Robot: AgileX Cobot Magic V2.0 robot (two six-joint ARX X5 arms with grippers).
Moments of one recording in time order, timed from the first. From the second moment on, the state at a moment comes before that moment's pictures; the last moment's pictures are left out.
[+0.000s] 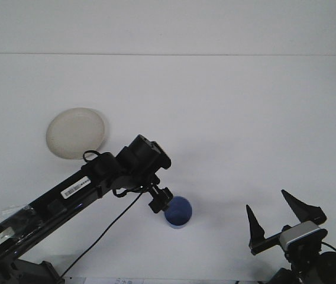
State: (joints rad) left arm -0.80 1.55 1.44 -0.85 0.17 0.09; right arm 0.69 0.13 0.61 -0.62 0.29 0.04
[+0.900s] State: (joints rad) left arm -0.87 1.76 1.44 -0.80 0.16 0.12; right arm 0.69 0.13 0.61 -0.62 0.29 0.05
